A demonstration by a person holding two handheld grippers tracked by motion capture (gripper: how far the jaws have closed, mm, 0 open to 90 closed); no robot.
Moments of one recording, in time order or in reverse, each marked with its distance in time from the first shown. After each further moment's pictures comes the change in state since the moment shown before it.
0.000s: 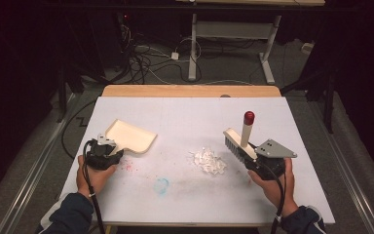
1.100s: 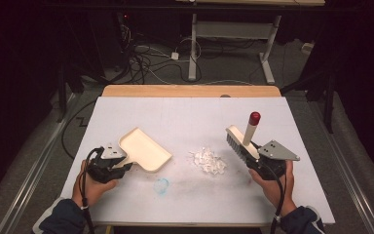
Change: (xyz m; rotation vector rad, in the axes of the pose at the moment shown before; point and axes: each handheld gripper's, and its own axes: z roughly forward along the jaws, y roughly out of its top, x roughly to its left) left arm -0.037 -0.006 -0.037 0.018 -0.191 0.252; right arm -0.004 -0.009 0.004 -0.069 -0.034 0.033
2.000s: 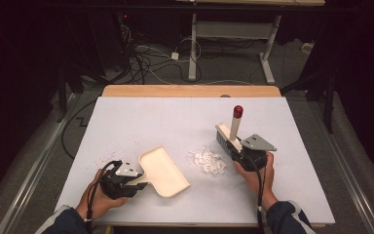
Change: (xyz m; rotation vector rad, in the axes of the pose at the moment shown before) left arm -0.046 0.004 0.001 0.073 -0.190 0.167; right arm 0.015 -0.003 0.054 0.041 -0.016 0.062
